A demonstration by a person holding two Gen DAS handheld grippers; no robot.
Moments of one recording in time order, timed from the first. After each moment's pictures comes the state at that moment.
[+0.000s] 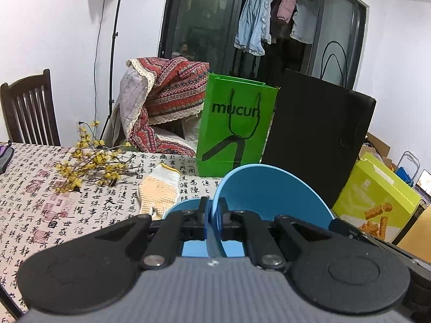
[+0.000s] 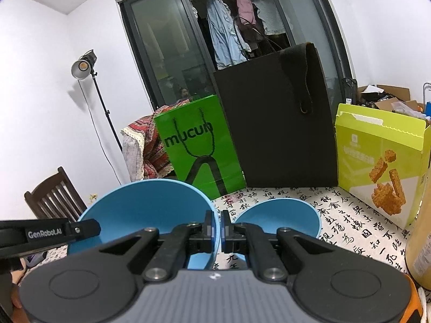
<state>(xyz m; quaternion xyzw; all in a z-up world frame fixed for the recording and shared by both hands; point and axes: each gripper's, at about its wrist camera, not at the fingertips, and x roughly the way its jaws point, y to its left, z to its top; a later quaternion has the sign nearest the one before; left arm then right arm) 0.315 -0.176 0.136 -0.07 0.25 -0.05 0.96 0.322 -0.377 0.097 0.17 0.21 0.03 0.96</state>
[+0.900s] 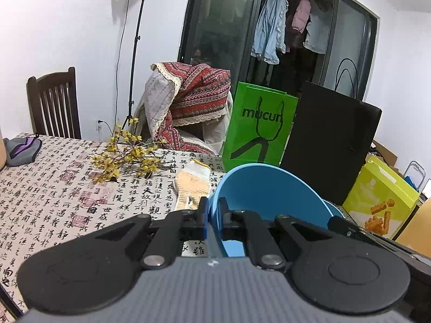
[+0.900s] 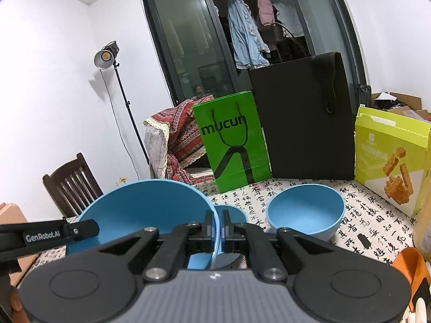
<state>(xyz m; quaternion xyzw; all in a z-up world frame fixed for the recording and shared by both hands) 0.249 -0.114 0.142 -0.08 0.24 -0.02 0.97 0.270 -0.316 0.113 0.15 0.21 0.06 0.97</state>
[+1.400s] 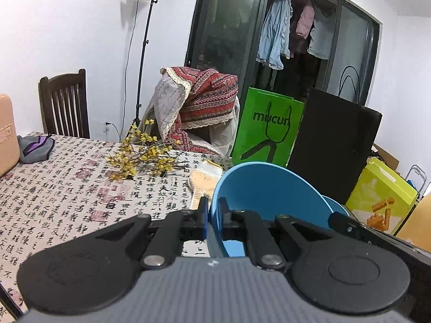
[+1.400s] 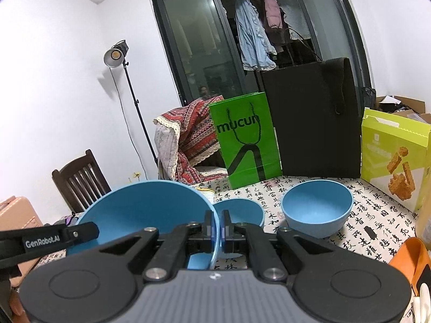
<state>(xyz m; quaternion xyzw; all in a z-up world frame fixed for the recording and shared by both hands) 0.214 -0.084 0.142 -0.09 0.23 -0.01 0.97 0.241 -0.288 0.123 0.14 0.20 0.07 0.97</state>
